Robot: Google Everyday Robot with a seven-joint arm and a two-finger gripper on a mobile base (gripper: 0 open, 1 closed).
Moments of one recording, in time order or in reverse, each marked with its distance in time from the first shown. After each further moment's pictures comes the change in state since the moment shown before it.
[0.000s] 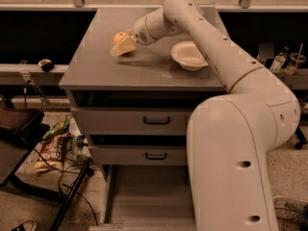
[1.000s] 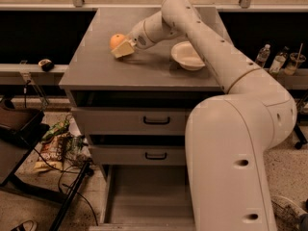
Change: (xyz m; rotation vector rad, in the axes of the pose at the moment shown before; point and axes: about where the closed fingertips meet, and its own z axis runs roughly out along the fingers) arm 0.010 0.011 0.010 -0.041 0.016 0.003
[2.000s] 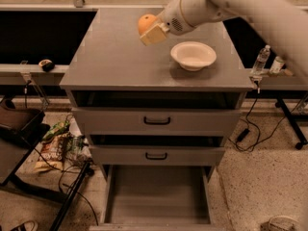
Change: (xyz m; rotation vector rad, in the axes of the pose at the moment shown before) arm -0.020 0.040 -0.177 0.210 0.062 -0.083
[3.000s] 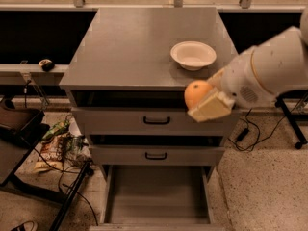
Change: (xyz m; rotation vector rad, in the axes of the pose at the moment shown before) arm 0.120 0.170 -0.181 -0.084 0.305 0.075
